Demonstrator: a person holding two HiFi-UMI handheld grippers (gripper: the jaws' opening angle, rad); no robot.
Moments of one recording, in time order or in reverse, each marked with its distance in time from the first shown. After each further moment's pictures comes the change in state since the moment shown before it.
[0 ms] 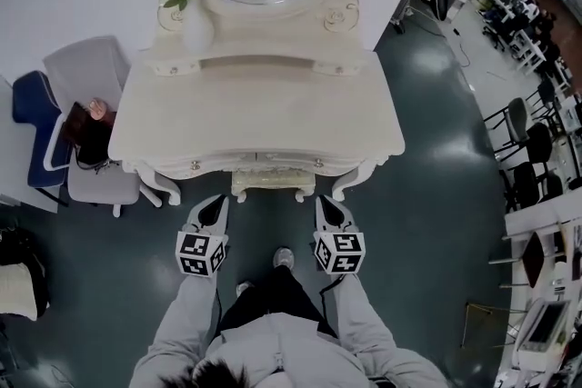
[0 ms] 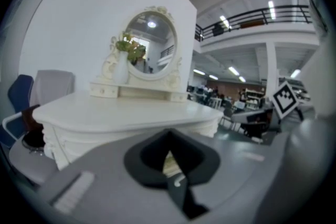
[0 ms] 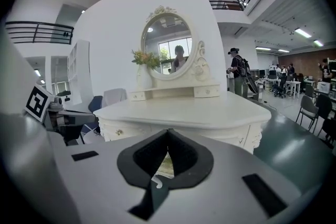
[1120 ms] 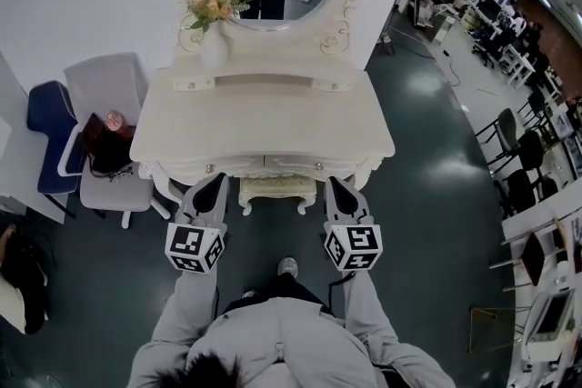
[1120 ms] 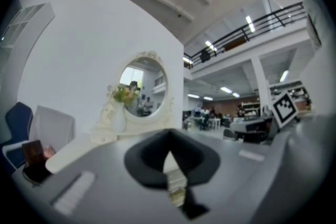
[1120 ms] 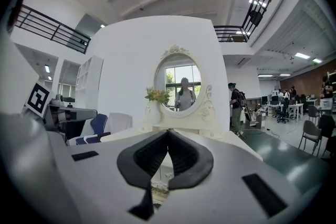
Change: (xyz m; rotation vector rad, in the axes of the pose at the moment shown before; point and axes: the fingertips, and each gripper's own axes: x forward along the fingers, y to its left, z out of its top) left arm -0.108 -0.025 0.146 0.096 -0.326 -0.016; right arm -0.099 0.058 0.133 -0.108 -0.290 0.006
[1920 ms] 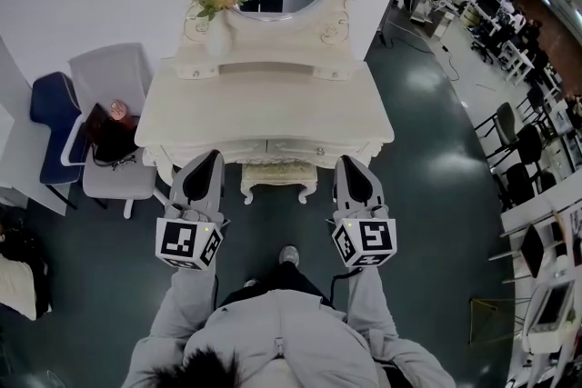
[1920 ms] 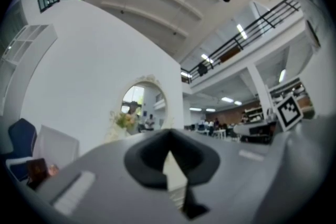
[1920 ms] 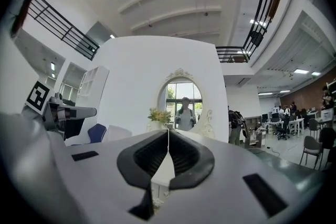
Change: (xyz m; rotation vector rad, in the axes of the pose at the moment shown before) left arm -0.053 -0.016 0.080 0.062 -0.186 0.036; right arm -0.053 0.026 0.075 -0.076 -0.188 -0.013
